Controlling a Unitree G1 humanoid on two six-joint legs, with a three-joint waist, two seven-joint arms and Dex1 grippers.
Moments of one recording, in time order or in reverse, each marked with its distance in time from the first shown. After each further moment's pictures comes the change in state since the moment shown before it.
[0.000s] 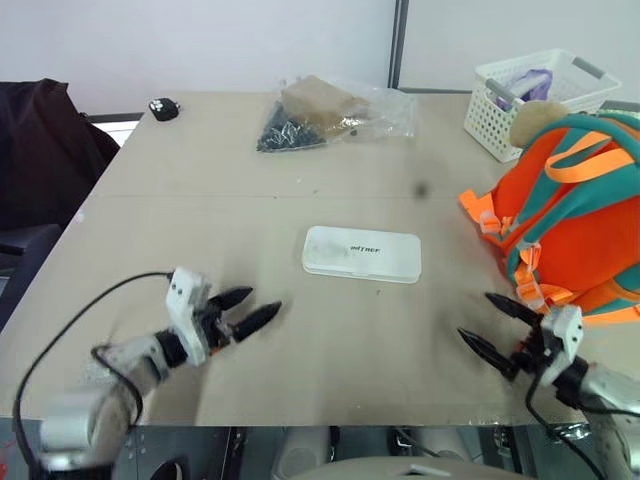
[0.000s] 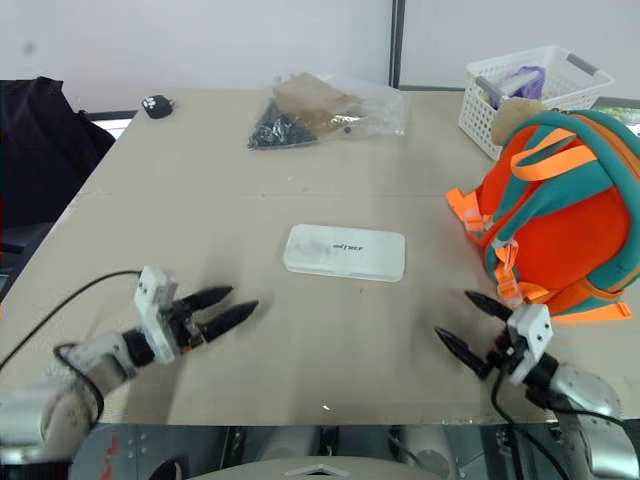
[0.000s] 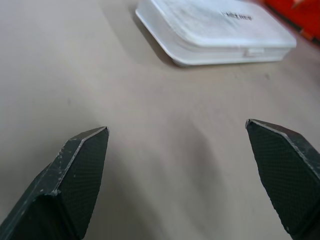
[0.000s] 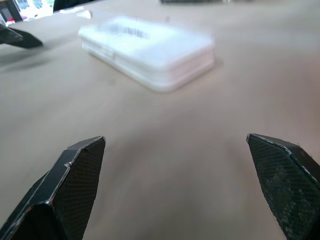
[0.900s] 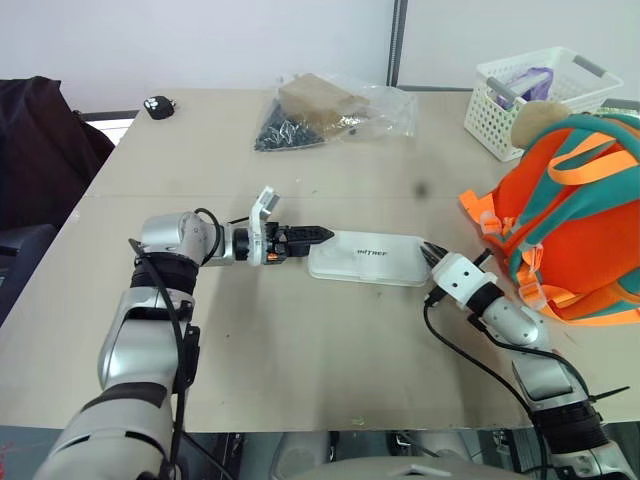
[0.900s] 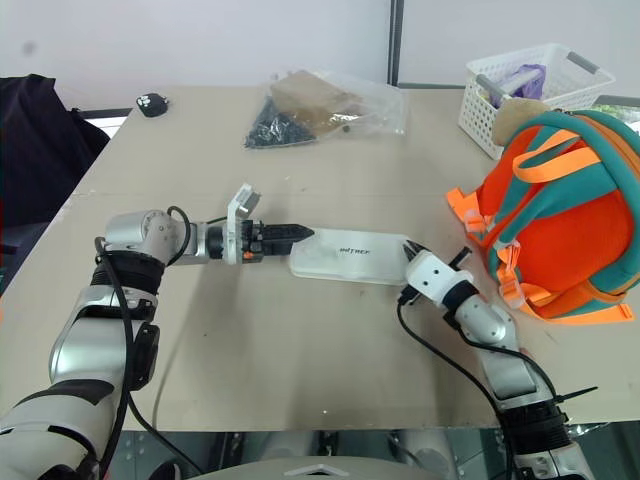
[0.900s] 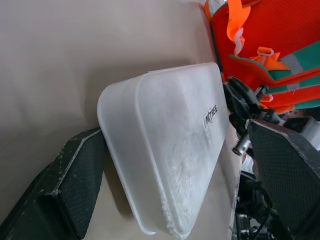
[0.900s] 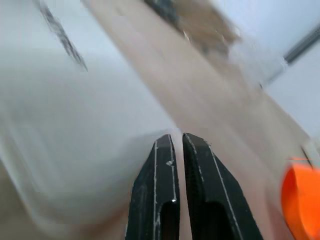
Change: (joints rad) left arm -0.957 -0.183 -0.329 0.909 0.156 0.503 -0.275; right arm -0.352 0.121 0.298 0.055 -0.680 -0.049 -0.506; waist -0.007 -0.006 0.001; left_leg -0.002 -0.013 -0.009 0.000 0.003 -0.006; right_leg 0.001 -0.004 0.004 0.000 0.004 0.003
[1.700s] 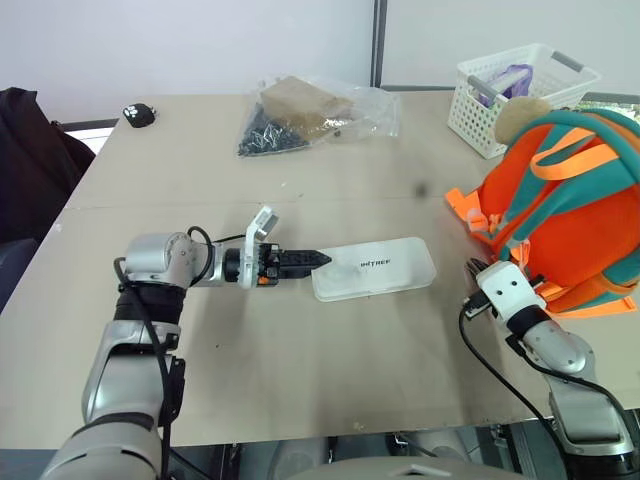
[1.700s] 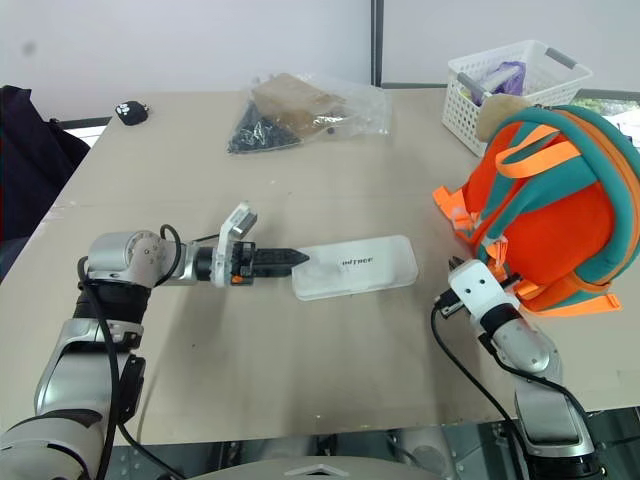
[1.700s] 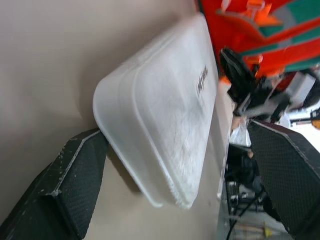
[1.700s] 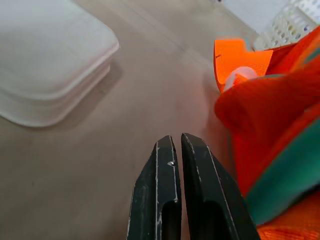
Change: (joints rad) left arm 0.217 0.064 0.044 -0.340 -0.054 0.157 -0.006; right arm 0.212 -0.014 -0.142 -0.277 0.049 0.343 -0.010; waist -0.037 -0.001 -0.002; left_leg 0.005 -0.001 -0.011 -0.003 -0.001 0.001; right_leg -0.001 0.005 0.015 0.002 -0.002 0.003
